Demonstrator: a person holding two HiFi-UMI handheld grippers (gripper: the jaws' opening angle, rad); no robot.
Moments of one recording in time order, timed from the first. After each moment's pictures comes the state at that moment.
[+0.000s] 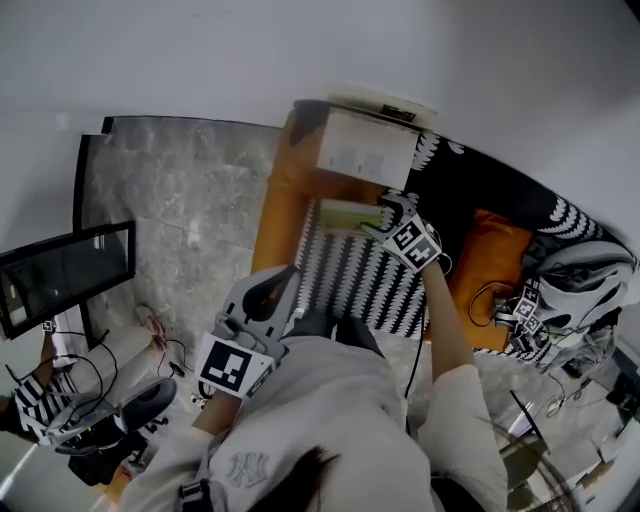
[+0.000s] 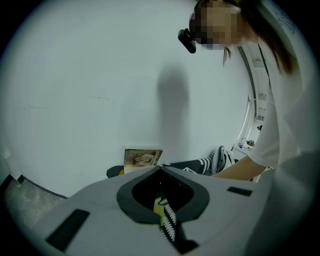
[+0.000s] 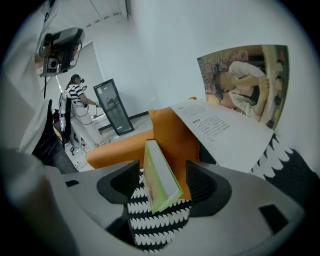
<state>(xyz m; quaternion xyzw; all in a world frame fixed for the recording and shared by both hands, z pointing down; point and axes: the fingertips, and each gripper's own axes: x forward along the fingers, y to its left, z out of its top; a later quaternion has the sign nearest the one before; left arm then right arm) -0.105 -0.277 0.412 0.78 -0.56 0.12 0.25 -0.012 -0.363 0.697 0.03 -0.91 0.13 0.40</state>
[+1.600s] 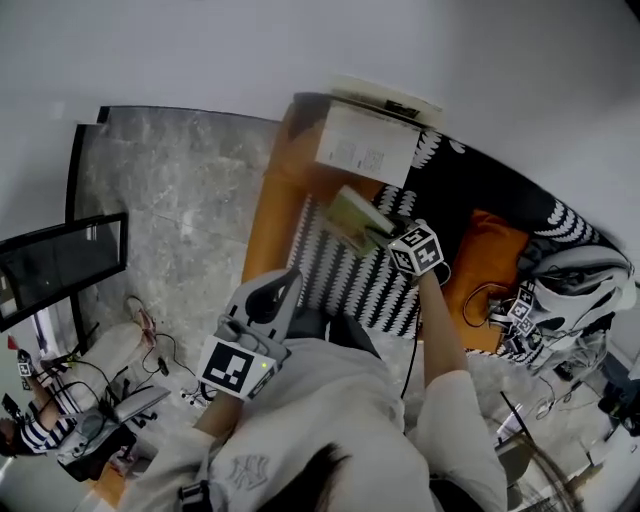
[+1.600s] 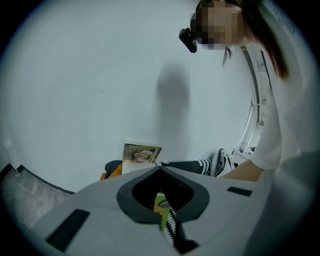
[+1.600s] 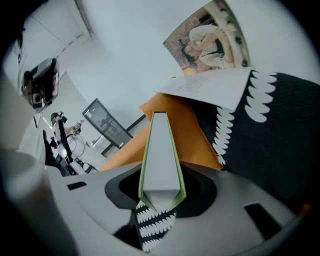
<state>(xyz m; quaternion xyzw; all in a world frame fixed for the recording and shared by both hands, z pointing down) -0.096 -0.262 0.424 0.77 -0.56 0.10 0.27 0.018 -0.330 0.728 0.07 -0.87 0.31 0.38</state>
